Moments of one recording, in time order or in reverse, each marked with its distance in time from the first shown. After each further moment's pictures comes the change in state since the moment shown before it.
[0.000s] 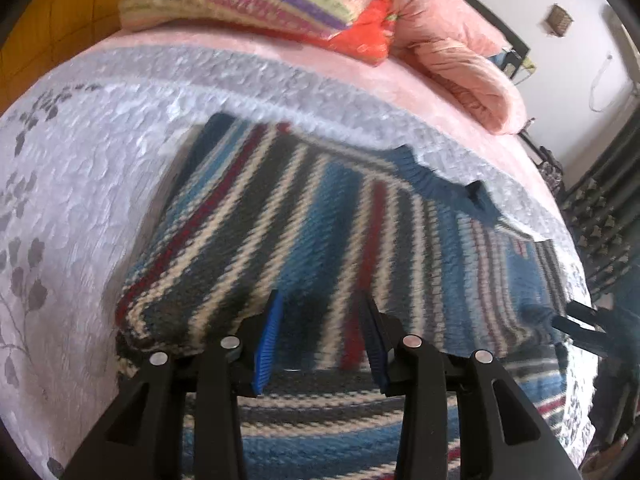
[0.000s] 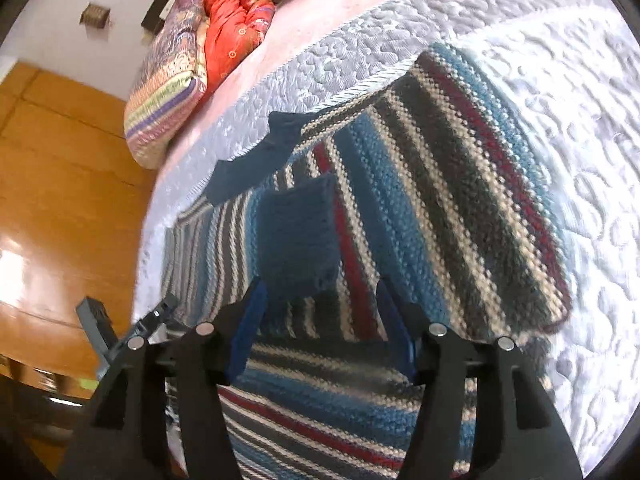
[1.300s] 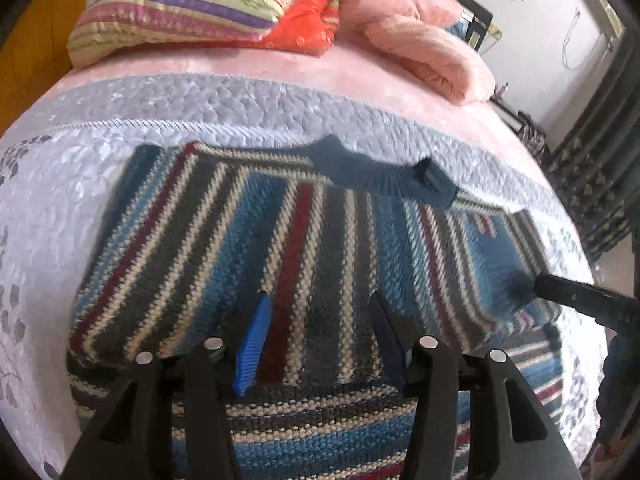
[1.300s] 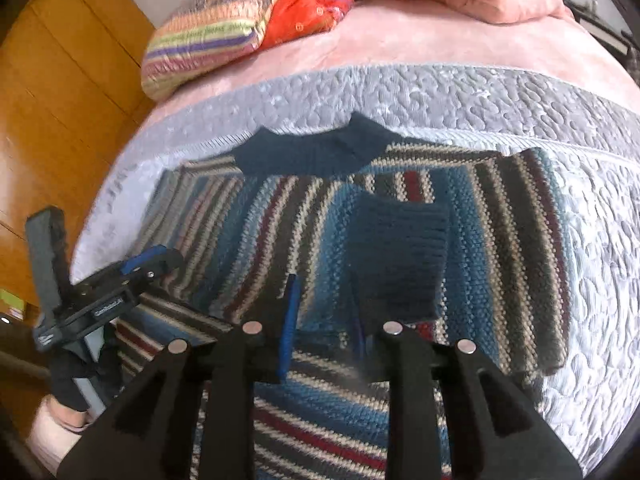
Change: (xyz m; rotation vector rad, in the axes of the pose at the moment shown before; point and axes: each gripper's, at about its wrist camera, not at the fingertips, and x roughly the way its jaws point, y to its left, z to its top) left arm 0.016 -0.065 0.003 0.138 0.048 0.004; right arm 0.015 0.096 -0.016 -0.380 0.001 -0.242
